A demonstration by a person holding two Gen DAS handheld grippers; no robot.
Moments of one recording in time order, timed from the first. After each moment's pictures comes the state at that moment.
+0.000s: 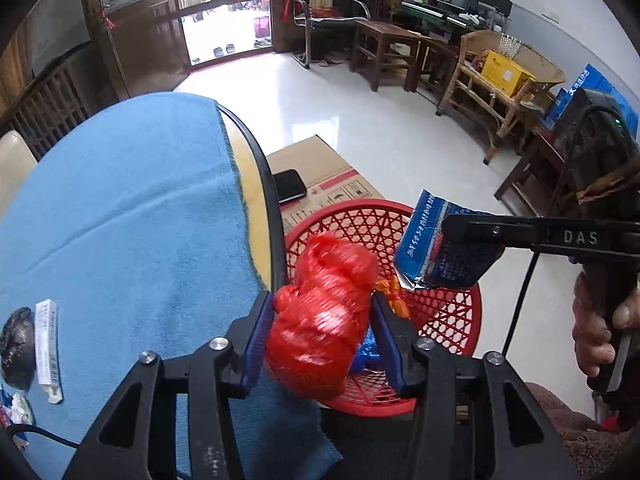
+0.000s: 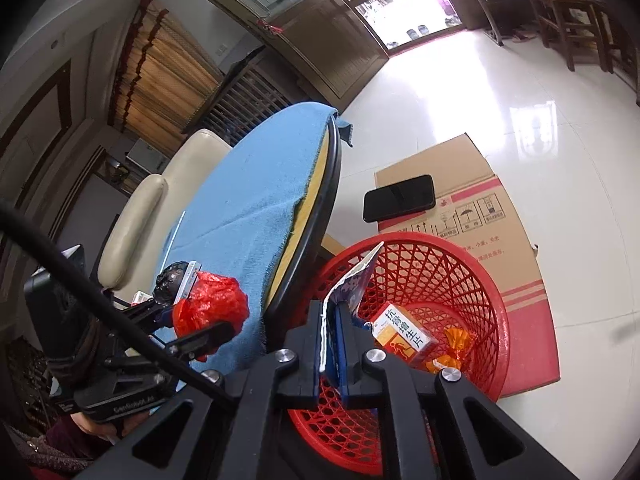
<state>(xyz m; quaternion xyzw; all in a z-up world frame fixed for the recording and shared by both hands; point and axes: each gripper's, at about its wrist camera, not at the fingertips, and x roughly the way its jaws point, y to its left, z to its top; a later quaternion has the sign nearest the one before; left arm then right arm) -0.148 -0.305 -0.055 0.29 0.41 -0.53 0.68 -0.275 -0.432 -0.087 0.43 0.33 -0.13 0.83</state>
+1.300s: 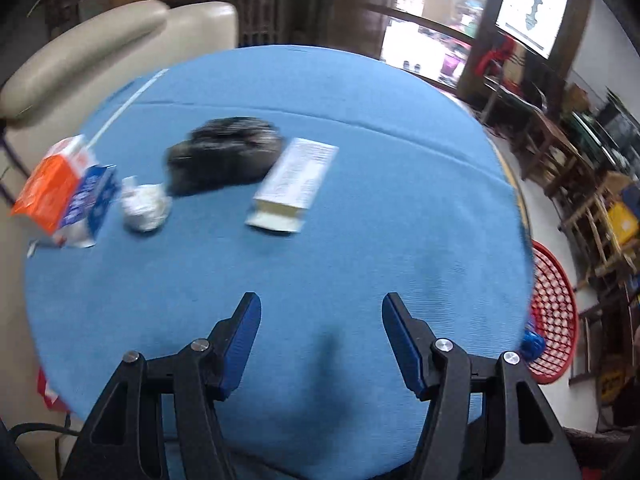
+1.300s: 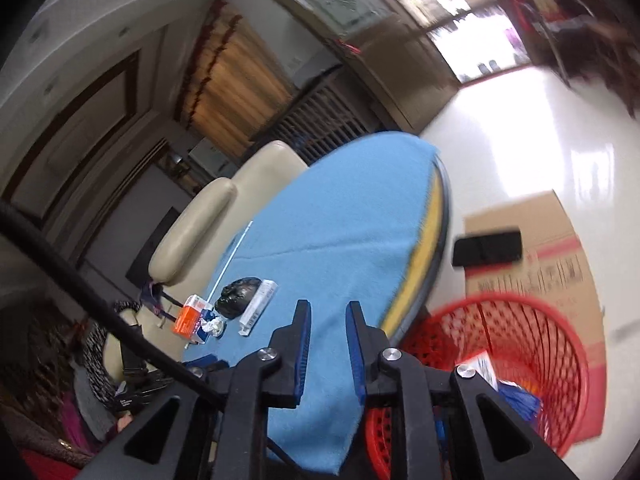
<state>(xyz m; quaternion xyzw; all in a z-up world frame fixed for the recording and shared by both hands) -0.018 -0.068 -0.057 0.11 0.47 -0.28 0.83 -0.203 -0.380 -0.001 0.32 0.23 -0.04 0.92</state>
